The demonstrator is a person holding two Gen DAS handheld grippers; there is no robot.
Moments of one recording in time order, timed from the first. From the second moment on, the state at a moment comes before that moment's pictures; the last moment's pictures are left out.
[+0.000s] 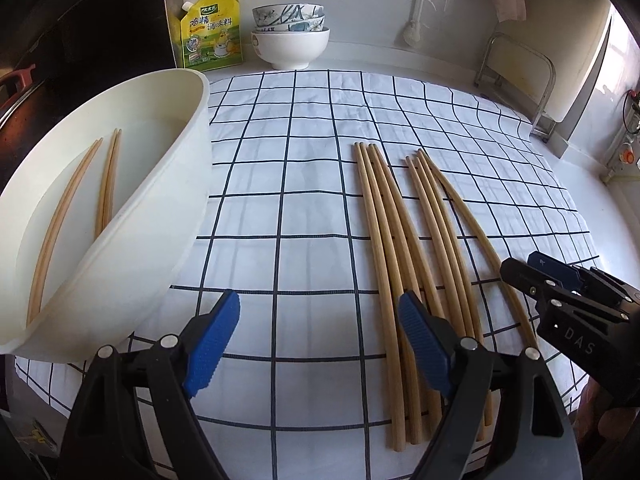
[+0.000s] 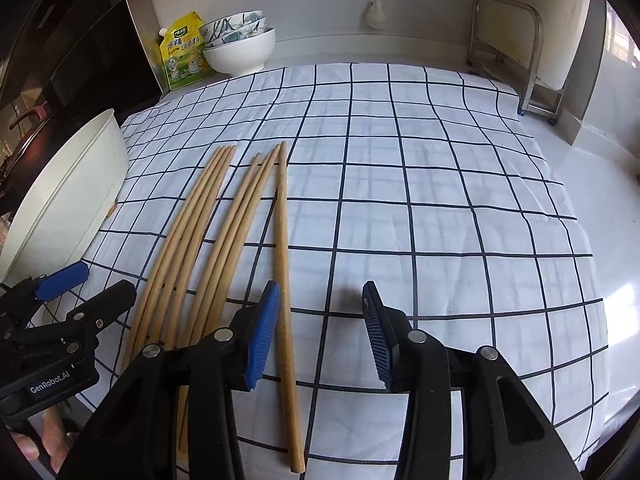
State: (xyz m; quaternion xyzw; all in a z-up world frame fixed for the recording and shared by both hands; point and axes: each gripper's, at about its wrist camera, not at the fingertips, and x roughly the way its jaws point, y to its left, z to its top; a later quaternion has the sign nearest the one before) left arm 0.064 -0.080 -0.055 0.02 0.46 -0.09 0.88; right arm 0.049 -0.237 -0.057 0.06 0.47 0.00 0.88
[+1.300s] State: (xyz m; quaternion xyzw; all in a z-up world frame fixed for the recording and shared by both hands) left arm 0.080 -0.104 -0.065 0.05 0.45 -0.10 0.89; right arm 0.054 -0.207 -0.063 -0.02 0.44 0.01 0.90
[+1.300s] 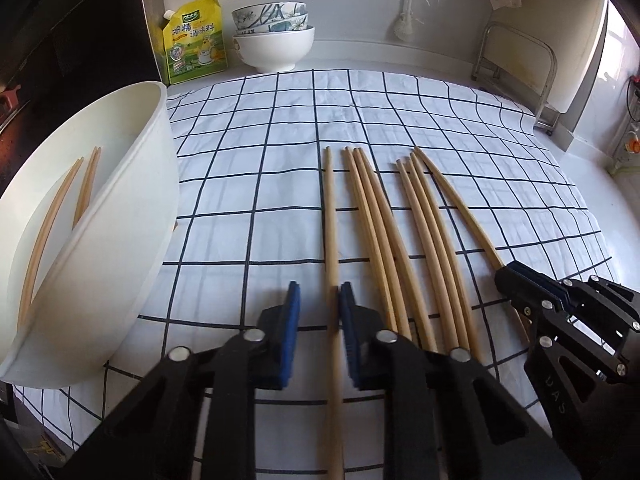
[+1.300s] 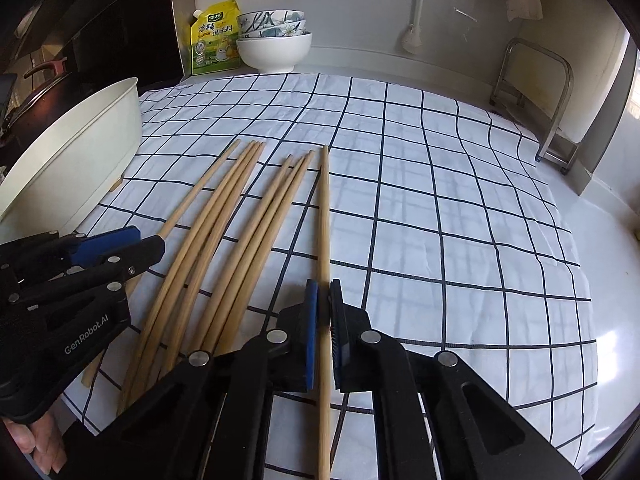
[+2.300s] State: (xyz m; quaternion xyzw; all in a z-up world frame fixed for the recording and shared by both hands) left arm 0.087 0.094 0.048 -0.03 0.35 -0.03 0.93; right arm 0.107 -0.060 0.042 0.05 0.37 0.15 0.91
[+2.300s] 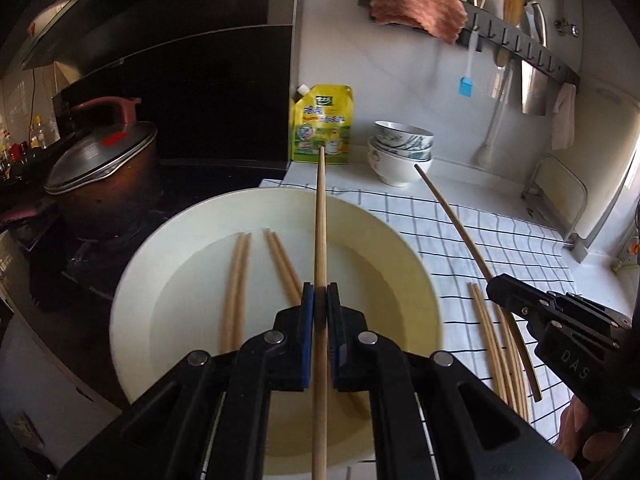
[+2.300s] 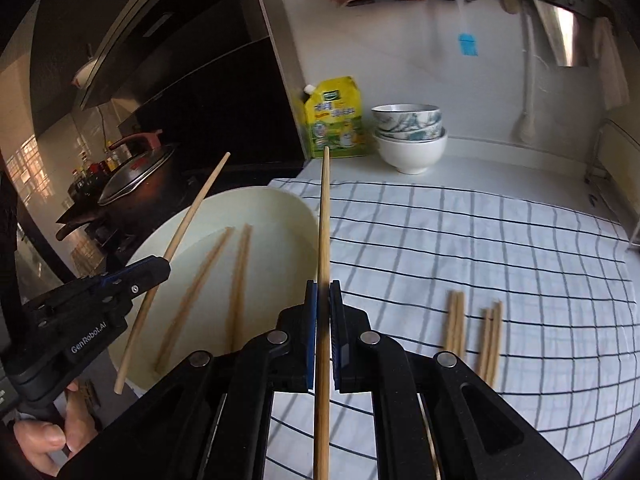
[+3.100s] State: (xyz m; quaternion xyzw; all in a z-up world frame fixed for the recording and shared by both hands) left arm 0.129 0.167 -0.012 -0.08 0.42 0.00 0.90; right arm 0.170 0.038 -0.009 0.02 0.47 0.19 0.86
